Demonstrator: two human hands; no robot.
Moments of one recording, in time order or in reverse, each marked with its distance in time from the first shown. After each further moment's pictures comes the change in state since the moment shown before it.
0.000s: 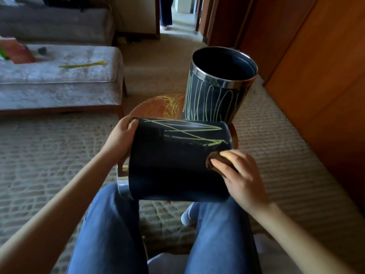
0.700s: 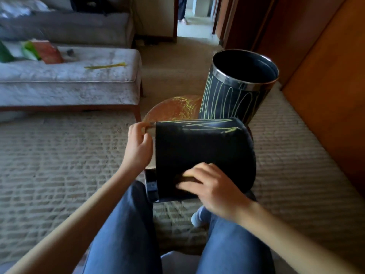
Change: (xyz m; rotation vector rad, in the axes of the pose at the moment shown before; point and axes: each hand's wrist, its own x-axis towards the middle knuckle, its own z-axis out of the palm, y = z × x) left_hand -0.049 -0.007 -0.001 -0.109 0.193 -0.065; right_hand 0.037 -0.082 0.019 0.292 -0.336 -0.263
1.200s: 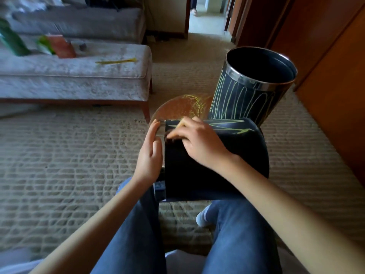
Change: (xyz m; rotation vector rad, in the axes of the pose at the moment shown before) left_hand -0.031 -0.007 0.008 -0.095 -0.038 0.121; right_hand 0.112 0.034 0.006 0.134 0.031 0.146
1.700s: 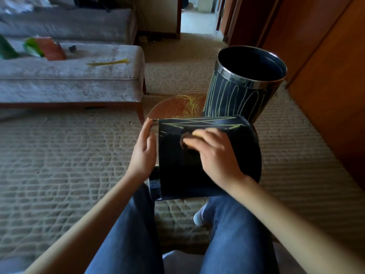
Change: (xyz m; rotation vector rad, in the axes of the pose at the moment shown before) left_hand 0.015 0.003 -0.001 0.054 -0.003 -0.005; right_hand -0.059 0.012 -0.001 -0.208 0.283 0.042
